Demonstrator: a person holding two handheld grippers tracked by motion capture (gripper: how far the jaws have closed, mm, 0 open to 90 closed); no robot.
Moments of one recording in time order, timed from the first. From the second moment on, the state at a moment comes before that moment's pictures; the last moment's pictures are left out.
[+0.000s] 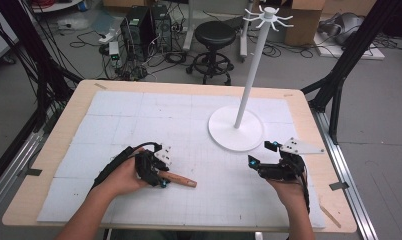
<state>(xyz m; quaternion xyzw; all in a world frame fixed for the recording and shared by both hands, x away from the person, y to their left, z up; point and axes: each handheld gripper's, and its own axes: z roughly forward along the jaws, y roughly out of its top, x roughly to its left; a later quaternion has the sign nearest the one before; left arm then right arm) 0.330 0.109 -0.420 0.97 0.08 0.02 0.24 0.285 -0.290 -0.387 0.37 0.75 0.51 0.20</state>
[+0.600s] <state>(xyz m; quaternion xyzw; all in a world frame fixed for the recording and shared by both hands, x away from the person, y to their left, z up) 0.323 0.091 -0.412 0.98 0.03 0.03 0.18 0.285 -0.290 -0.386 0.37 0.75 0.51 0.20</state>
